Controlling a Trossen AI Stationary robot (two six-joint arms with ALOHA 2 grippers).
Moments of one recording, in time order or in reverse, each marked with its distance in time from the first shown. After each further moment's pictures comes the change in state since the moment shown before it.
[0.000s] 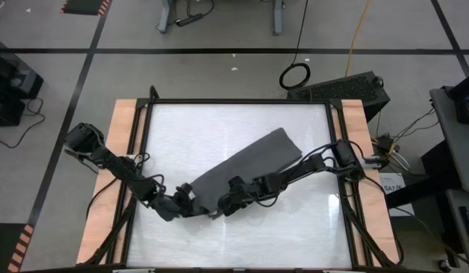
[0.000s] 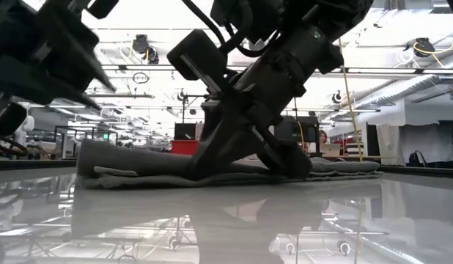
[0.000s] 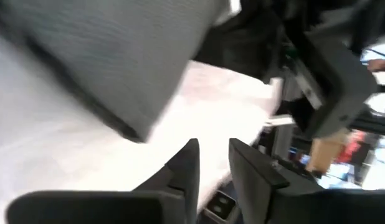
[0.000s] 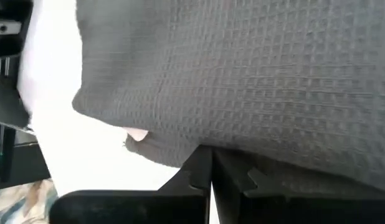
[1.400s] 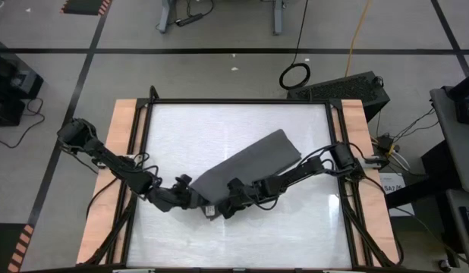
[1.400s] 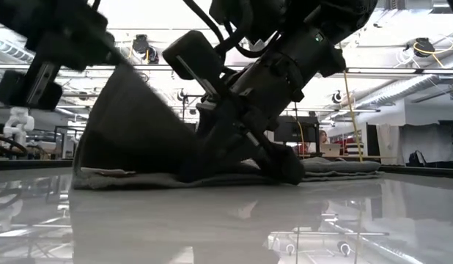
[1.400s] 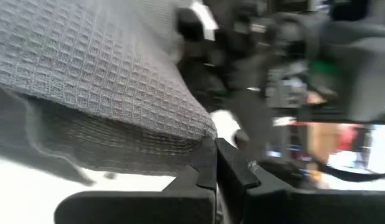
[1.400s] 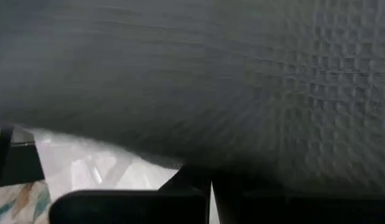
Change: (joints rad) left arm 0.054 -0.131 -0.001 -0.037 -0.048 0.236; right arm 0.025 0.032 0.003 0.048 0.056 -0.038
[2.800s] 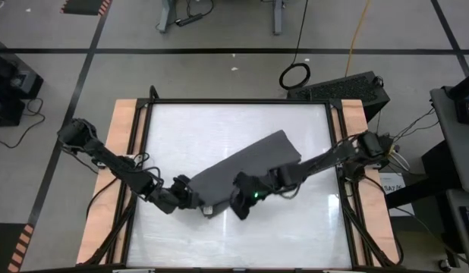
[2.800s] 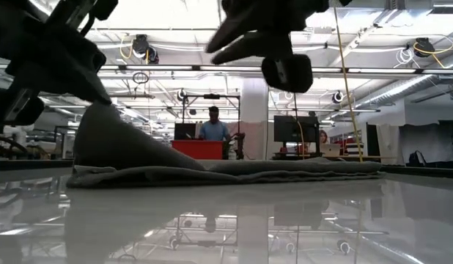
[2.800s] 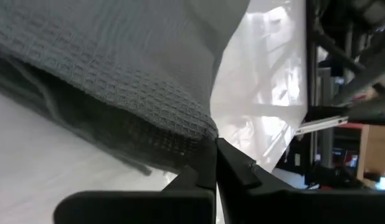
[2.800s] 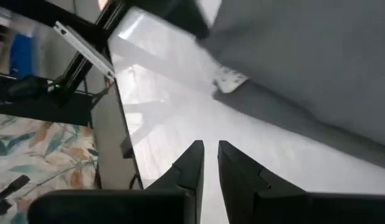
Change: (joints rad) left arm 0.002 -0.001 0.000 -0.200 0.048 -0.071; right arm 0.007 -0.296 0.000 -0.186 -0.094 -0.256
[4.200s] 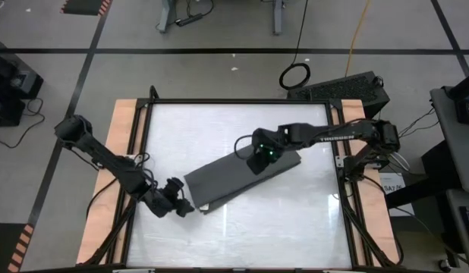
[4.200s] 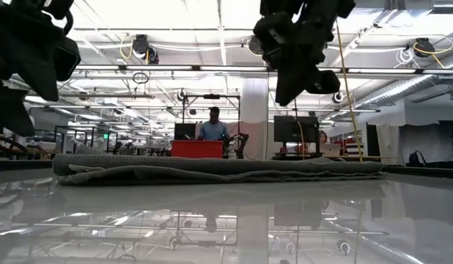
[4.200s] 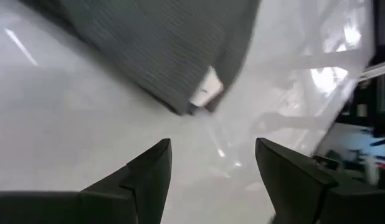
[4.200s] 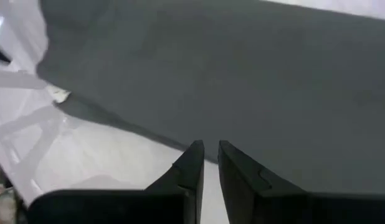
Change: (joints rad) left arm -0.072 -0.079 0.000 -0.242 0.121 0.060; right arm -0.355 -0.204 -0.001 -0.611 -0.053 -0.187
